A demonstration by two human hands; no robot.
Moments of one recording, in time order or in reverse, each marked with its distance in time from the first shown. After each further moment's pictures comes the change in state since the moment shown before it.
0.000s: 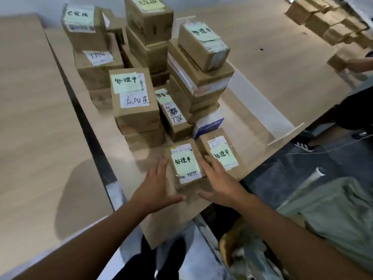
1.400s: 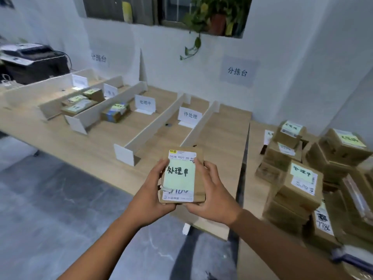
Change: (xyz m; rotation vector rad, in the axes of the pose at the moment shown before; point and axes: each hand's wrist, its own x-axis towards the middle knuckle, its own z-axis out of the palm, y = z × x) left_hand -0.386 -0.041 -0.152 -0.236 1.127 -0.132; right_hand -0.008 -0.404 0.030 0.238 -0.104 -1.079
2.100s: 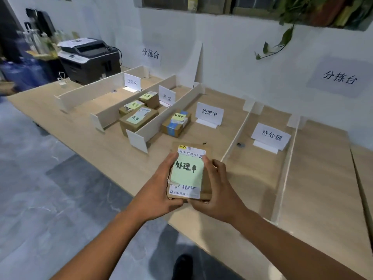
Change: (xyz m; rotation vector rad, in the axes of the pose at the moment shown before) left_hand 0.146 -0.250 -0.342 0.166 -0.016 -0.135; right_hand 0.379 -0.068 0.259 0.072 -0.034 -0.064
